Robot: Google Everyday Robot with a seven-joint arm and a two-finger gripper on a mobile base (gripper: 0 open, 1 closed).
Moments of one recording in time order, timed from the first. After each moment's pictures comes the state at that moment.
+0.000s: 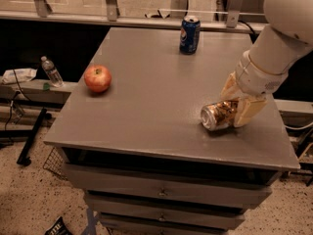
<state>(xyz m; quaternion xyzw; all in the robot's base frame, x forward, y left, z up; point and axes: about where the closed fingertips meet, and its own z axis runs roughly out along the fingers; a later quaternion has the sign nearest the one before) 0.512 -0.198 0.849 -0.78 0.61 0.00 0.10</state>
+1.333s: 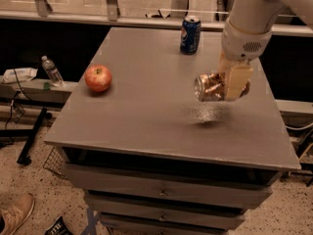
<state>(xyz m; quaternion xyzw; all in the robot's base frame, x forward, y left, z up) 0.548 -0.179 0.902 -0.71 0.70 -0.02 0.04</state>
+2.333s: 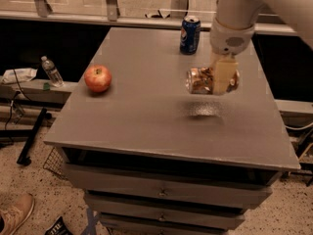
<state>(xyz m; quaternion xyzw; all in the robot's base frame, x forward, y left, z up) 0.576 -0.161 0.902 -0.68 0.73 -0.04 0.05</state>
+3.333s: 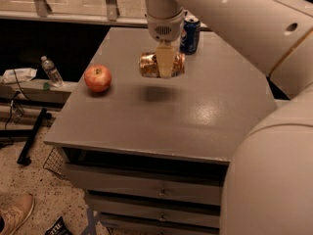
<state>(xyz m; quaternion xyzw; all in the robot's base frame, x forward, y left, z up) 0.638 -0.042 0.912 -0.64 0.76 -0.12 0.06</state>
